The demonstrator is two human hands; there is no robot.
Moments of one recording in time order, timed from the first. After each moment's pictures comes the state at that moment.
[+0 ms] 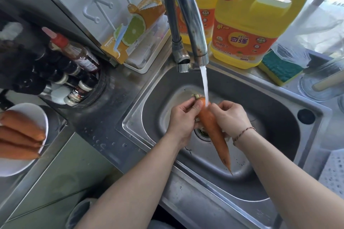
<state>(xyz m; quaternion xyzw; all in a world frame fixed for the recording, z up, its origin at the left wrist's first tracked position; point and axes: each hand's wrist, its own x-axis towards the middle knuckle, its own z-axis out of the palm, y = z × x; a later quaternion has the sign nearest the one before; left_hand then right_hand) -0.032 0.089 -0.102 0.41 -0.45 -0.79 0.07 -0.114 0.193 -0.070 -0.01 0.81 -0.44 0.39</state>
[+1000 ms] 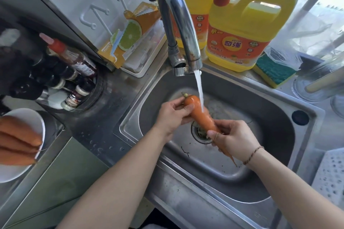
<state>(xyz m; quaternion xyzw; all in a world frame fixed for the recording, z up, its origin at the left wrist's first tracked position) -0.032 0.057 -0.103 0.41 -0.50 -0.76 0.03 -0.104 0.237 -0.084 -0.12 0.78 -0.44 0.43</state>
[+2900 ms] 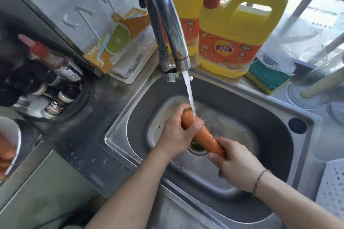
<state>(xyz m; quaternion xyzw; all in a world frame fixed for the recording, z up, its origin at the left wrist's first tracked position) -0.028 0.086 -0.121 0.26 -0.79 -0.55 0.08 -0.097 0.261 -0.094 -0.26 0.85 -0.24 0.39</state>
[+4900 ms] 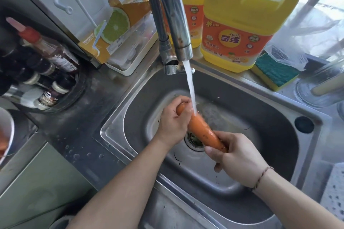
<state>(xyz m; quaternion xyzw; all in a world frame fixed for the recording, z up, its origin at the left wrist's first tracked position) -0.041 0.079 -0.134 0.27 -0.73 -0.61 0.15 -0.102 0.254 -0.086 -0.19 0.82 -0.32 0.43</state>
